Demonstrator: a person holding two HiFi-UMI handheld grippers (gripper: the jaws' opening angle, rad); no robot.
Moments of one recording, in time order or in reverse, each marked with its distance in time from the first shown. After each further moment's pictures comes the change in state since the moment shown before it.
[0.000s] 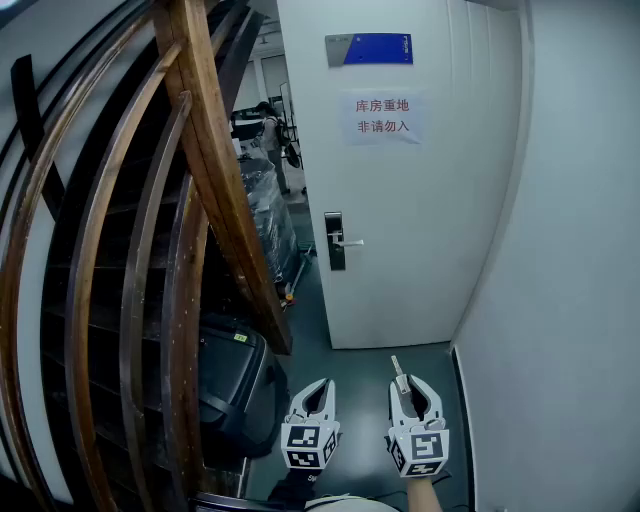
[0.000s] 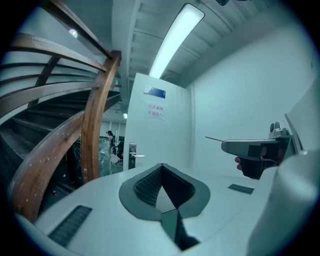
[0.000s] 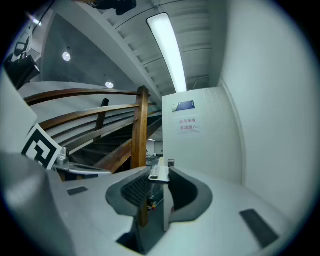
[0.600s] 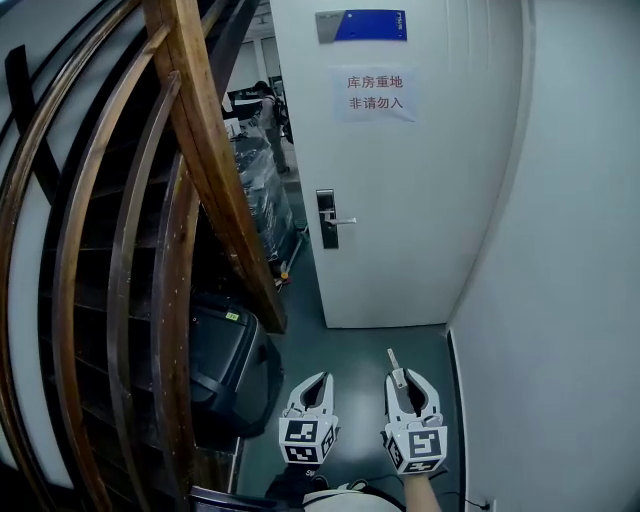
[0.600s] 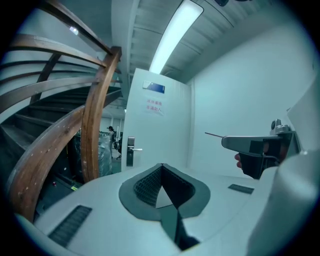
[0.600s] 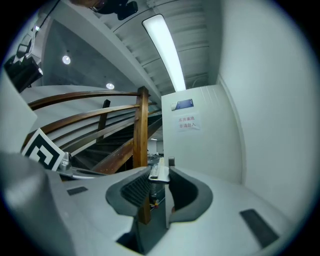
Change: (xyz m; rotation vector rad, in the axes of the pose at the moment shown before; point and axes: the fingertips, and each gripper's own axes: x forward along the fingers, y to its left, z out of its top) left arm 0.001 -0.037 -0.025 -0.020 0.042 0.016; right arm -0.024 -0.023 -0.011 0.015 0.004 0.029
